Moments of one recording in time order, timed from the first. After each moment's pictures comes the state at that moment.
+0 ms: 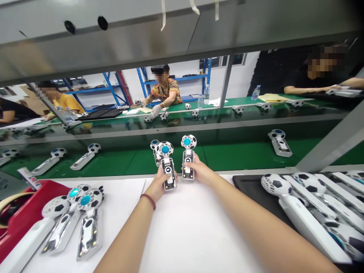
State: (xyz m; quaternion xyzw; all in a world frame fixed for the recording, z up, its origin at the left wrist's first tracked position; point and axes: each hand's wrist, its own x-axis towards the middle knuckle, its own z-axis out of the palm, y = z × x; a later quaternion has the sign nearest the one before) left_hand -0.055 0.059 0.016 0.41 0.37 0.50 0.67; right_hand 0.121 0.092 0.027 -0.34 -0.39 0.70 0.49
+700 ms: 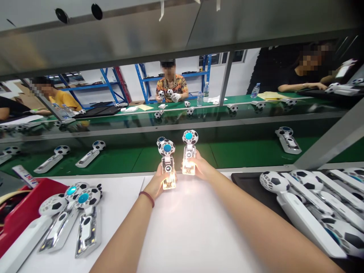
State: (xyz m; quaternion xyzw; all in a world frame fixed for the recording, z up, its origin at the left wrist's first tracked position) left_hand -0.055 0.054 0.024 0.42 0.40 0.46 0.68; right_hand 0.127 0.088 0.041 -0.33 -0.36 0.72 0.50
